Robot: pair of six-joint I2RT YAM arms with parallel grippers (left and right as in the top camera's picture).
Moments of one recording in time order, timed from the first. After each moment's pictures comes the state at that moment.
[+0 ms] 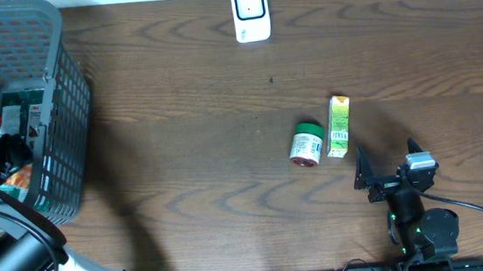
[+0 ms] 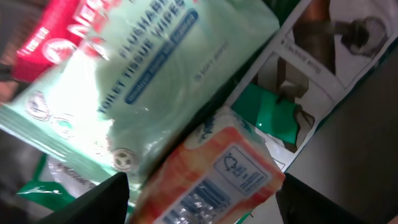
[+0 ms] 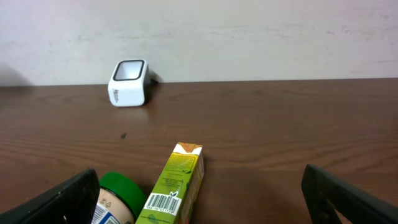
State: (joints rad) left arm 0.74 1.93 1.48 -0.92 0.05 0.15; right arm 0.05 0.01 0.01 -0.07 -0.05 0.08
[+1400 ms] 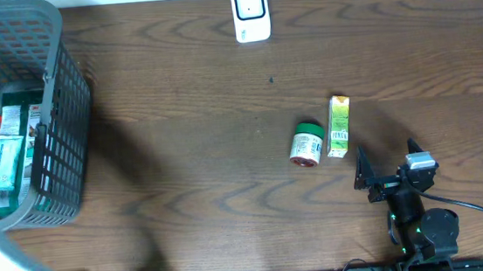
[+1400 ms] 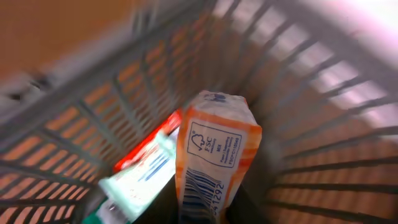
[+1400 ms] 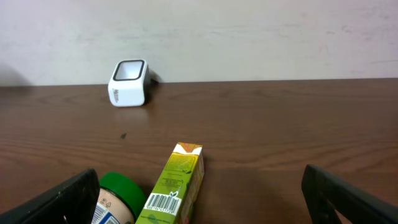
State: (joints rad) left arm 0.73 1.49 1.65 -0.85 0.18 -0.10; right arm 0.05 0.01 0.01 -0.07 -0.05 0.08
